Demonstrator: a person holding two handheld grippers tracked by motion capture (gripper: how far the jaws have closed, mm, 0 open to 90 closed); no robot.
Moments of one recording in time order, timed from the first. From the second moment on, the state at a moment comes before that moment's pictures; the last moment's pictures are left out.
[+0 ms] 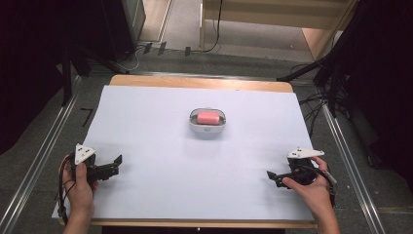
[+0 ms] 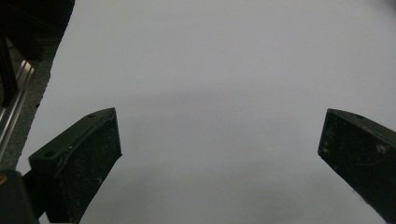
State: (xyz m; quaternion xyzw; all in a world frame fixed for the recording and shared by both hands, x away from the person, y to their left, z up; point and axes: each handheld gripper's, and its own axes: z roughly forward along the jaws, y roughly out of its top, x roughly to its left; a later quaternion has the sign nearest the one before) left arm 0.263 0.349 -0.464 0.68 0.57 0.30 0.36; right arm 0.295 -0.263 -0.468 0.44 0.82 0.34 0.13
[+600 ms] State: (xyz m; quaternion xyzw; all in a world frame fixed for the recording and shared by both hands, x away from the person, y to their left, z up) left arm 0.264 0.349 -0.464 0.68 0.57 0.30 0.36; right arm 0.265 -0.302 -0.474 0.49 0.79 0.34 0.16
